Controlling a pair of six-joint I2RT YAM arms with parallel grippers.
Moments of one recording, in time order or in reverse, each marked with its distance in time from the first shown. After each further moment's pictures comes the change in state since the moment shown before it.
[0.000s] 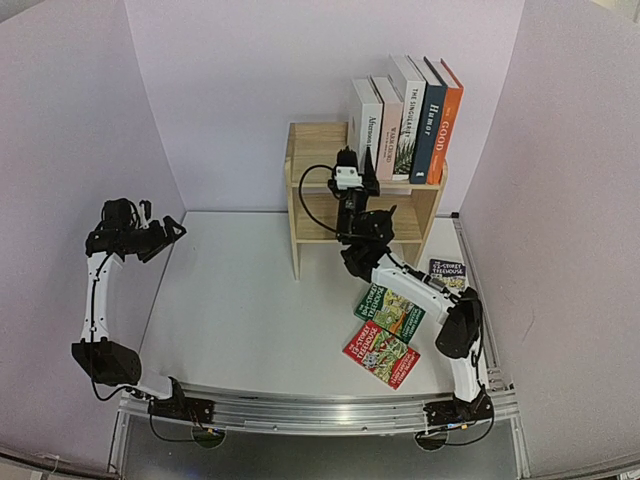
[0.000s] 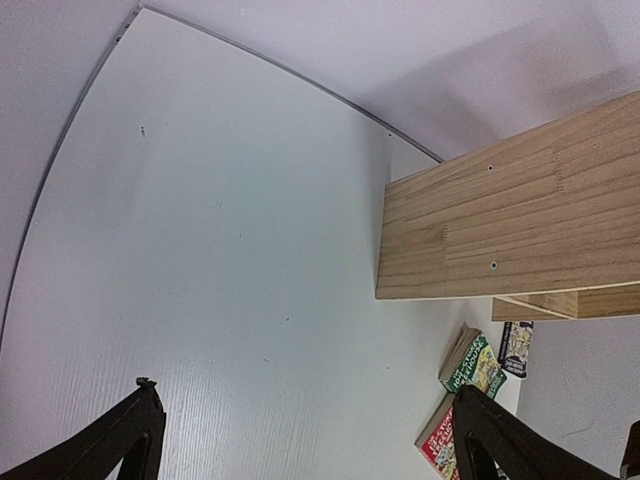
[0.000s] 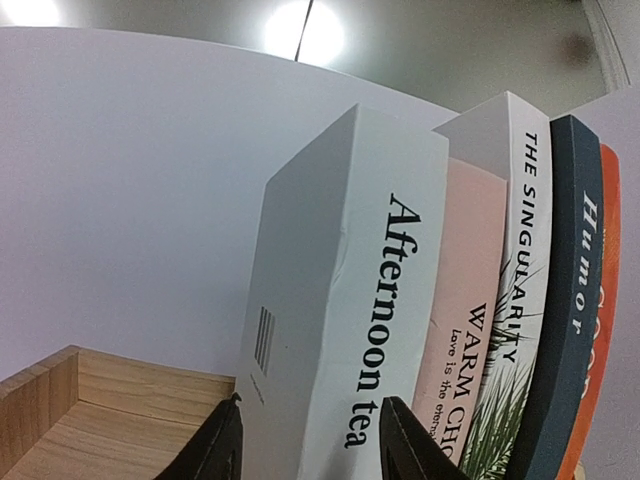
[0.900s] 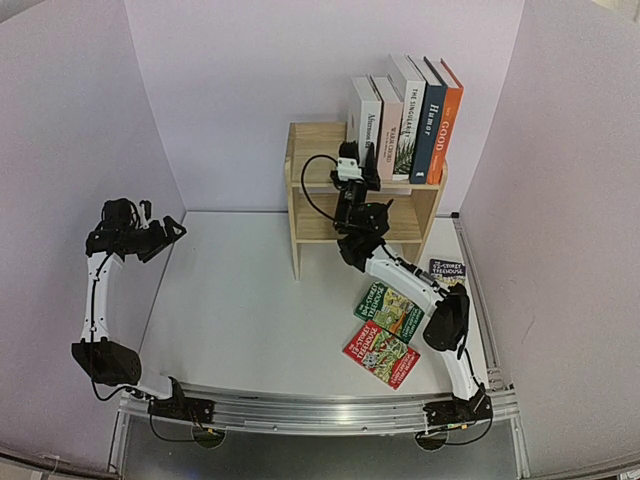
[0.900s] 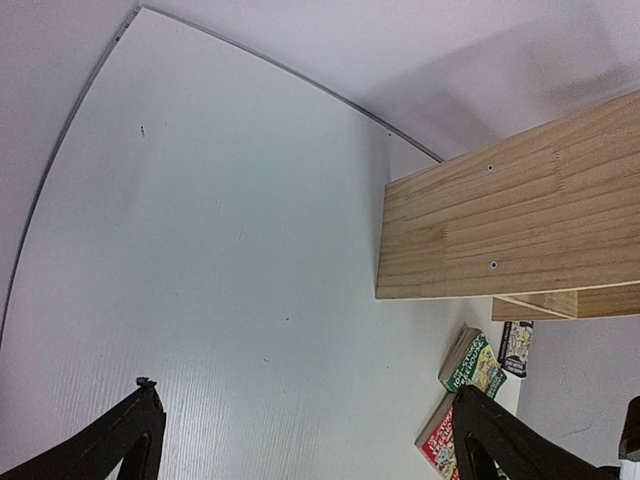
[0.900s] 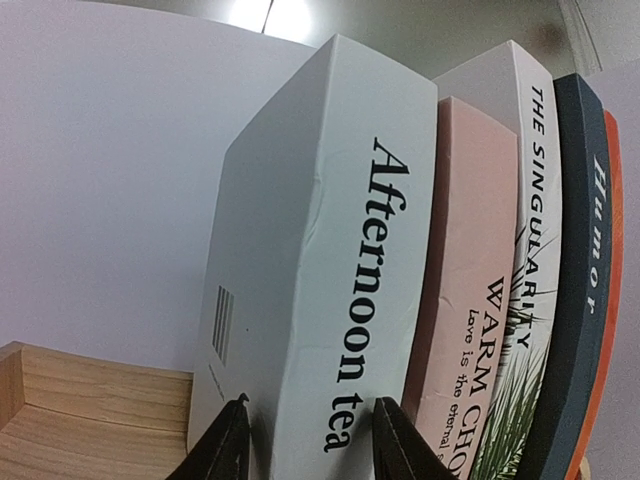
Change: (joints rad) left arm -0.001 0.000 0.000 0.000 0.000 0.000; right arm -0.047 0.143 0.196 -0.004 0.057 -0.050
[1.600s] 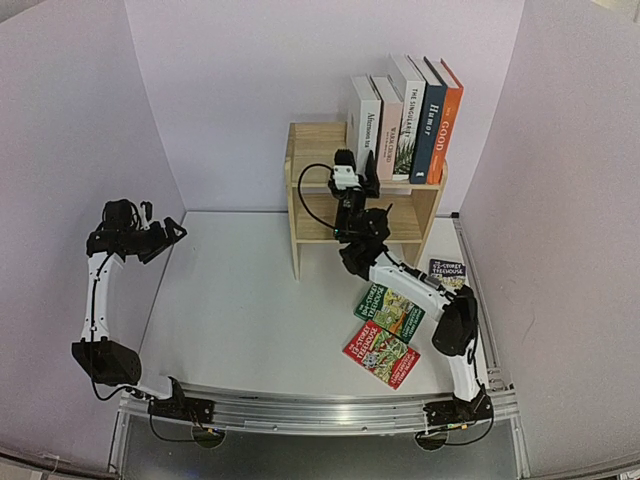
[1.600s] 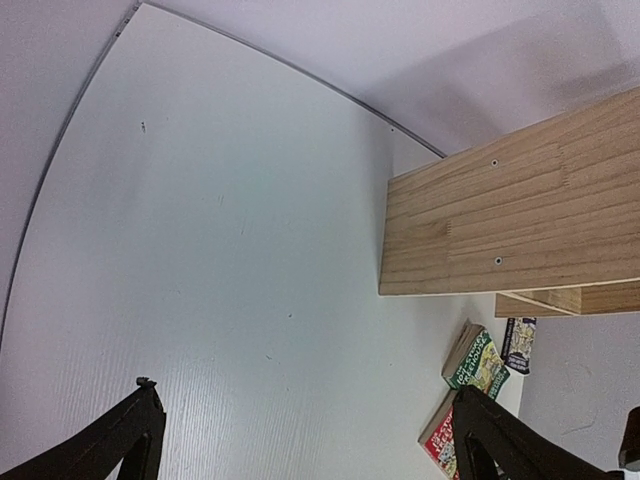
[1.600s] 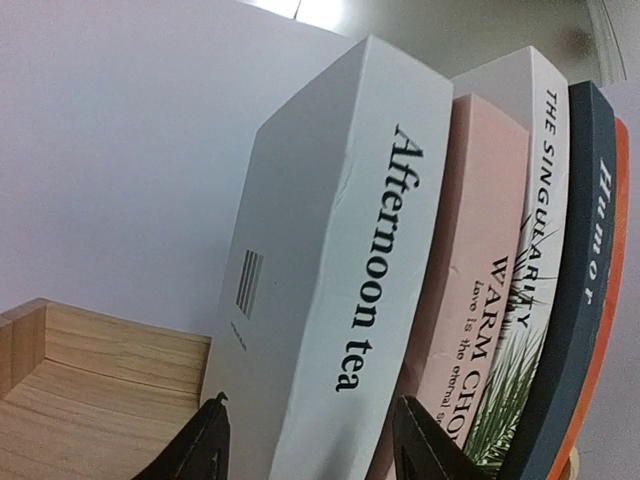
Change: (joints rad) left arm 0.000 0.000 -0.013 0.000 0.000 0.011; right arm 0.032 -0.092 -0.163 -0.018 0.014 0.005
